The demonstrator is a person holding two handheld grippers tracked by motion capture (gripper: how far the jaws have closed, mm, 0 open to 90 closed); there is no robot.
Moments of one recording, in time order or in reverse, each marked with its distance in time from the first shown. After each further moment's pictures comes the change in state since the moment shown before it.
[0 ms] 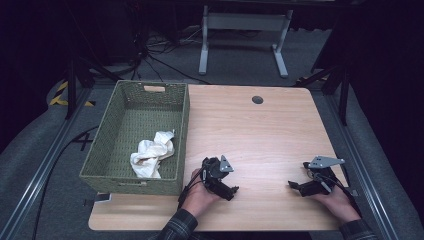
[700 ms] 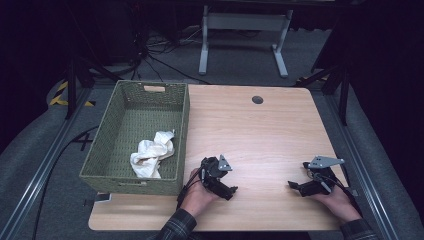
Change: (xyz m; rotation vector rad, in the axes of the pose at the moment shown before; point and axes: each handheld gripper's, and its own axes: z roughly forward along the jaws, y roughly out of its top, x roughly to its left) left arm 0.003 -0.001 -0.005 0.013 -0.016 -0.037; right arm 0.000 0.000 0.000 -0.001 0.004 -0.003
